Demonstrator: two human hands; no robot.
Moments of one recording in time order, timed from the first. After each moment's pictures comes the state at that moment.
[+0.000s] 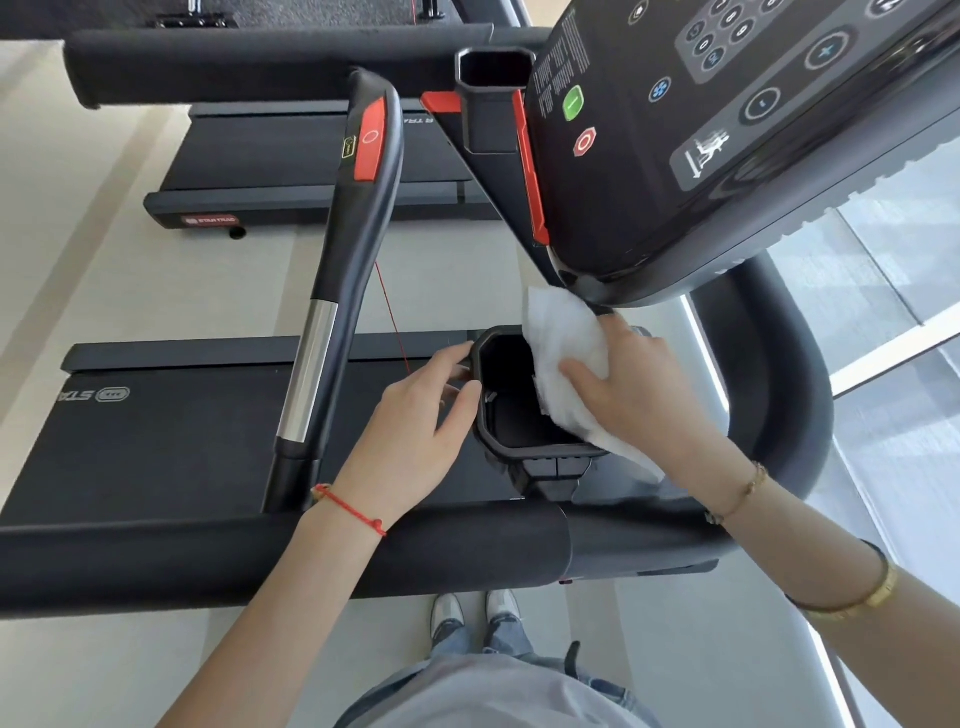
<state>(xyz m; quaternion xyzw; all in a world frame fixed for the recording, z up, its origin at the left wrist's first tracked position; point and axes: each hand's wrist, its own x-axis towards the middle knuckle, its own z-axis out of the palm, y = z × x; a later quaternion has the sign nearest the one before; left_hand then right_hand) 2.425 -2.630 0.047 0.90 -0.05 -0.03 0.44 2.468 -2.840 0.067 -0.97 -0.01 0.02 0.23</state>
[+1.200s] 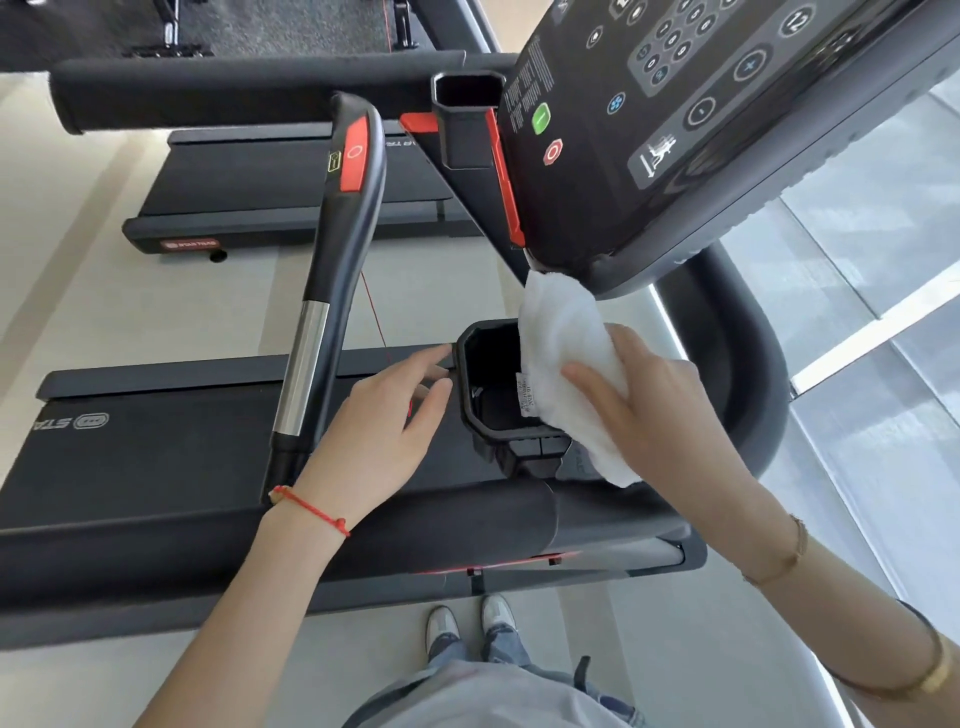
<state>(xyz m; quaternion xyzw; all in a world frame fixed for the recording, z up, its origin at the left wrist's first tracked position) 2.413 -2.617 0.065 0.92 -0.08 -0.03 0.39 2.403 -2.847 0.102 -0.95 0.00 -0.03 0.30</state>
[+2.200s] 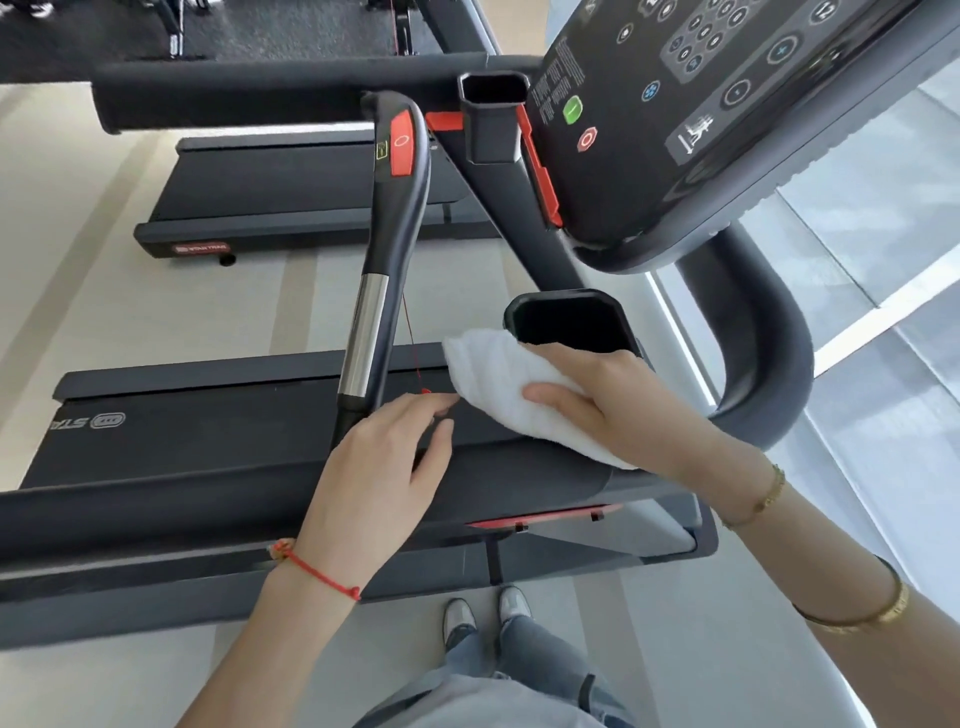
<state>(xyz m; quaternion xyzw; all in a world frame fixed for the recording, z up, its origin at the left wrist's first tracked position) 2.340 -2.572 0.059 0.94 -0.11 0.07 0.31 2.390 -2.802 0.090 -0.94 -0.23 0.02 0.25</state>
